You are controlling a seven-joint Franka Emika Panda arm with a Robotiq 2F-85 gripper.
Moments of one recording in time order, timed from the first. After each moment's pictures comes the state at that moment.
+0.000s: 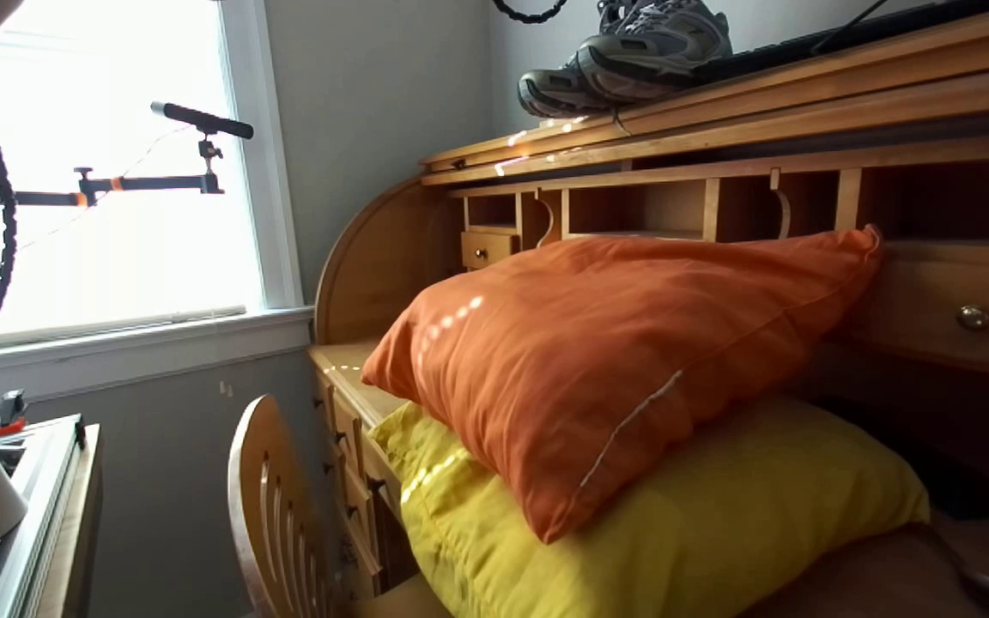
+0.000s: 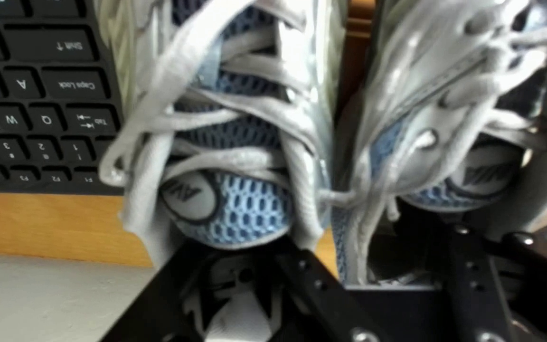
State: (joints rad) arm -0.17 0.67 -0.10 -0.73 0.11 1.76 -0.27
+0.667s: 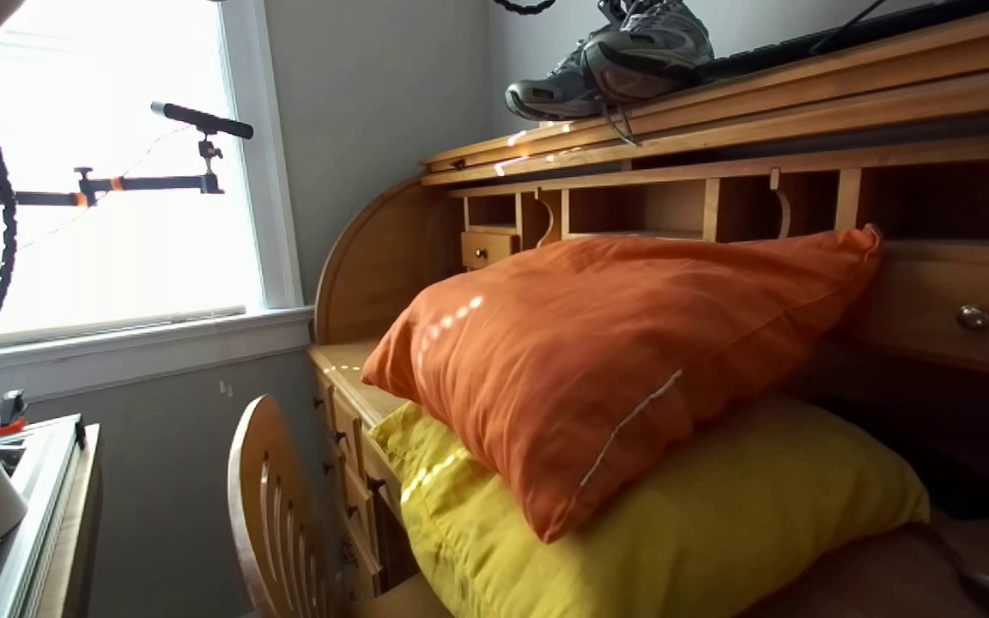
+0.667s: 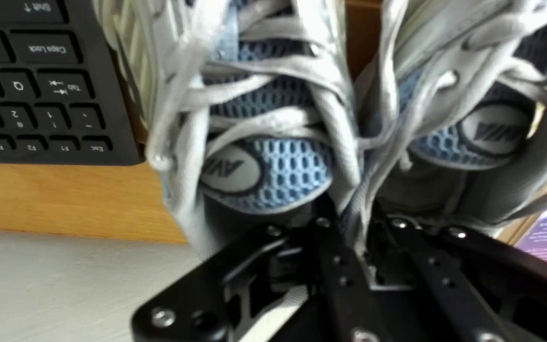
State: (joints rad) arm -0.17 0.67 -0.08 -0.70 0.14 1.78 -0.27
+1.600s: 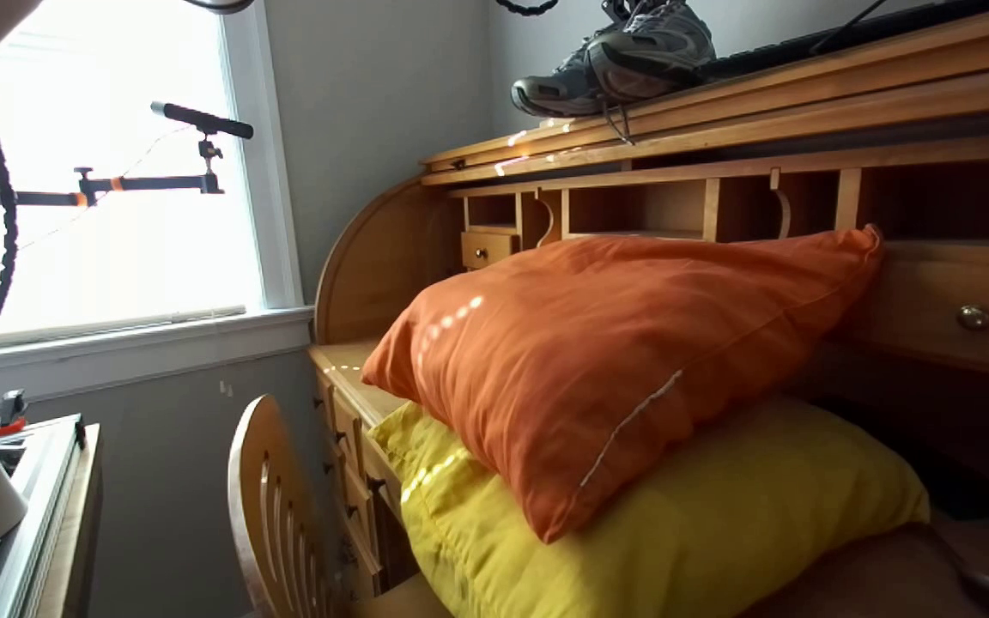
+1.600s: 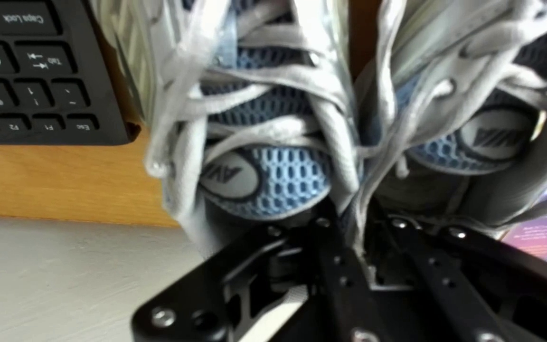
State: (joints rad) arm -0.18 0.72 -0.07 -0.63 0.15 1.79 -0.26
